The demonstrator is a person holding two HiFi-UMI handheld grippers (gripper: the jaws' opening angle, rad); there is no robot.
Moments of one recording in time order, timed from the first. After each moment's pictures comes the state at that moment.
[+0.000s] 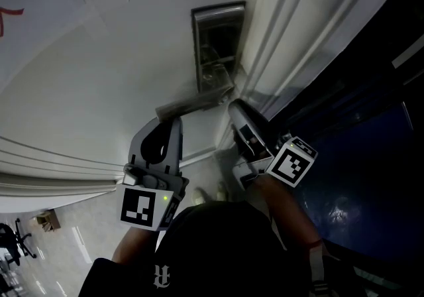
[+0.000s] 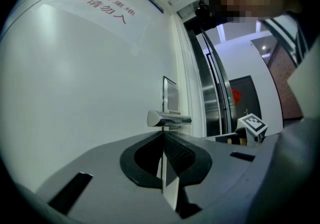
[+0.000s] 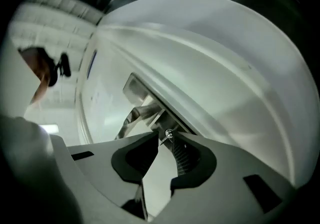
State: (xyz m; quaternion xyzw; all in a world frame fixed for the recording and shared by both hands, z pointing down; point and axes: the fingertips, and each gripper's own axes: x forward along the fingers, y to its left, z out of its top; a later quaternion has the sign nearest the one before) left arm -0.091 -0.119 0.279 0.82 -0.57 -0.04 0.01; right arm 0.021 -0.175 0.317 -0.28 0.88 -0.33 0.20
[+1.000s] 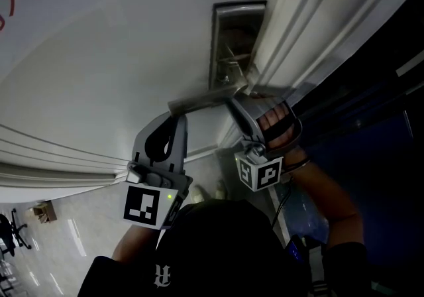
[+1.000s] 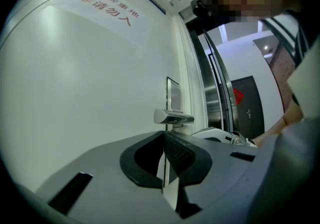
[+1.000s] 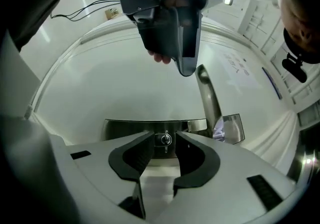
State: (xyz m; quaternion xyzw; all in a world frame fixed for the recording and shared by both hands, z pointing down) left arm -0.101 -0.114 0.283 0.81 -0.58 -0.05 0.01; right arm -0.030 -0.167 0.335 -0.30 0.64 0.66 -0.27
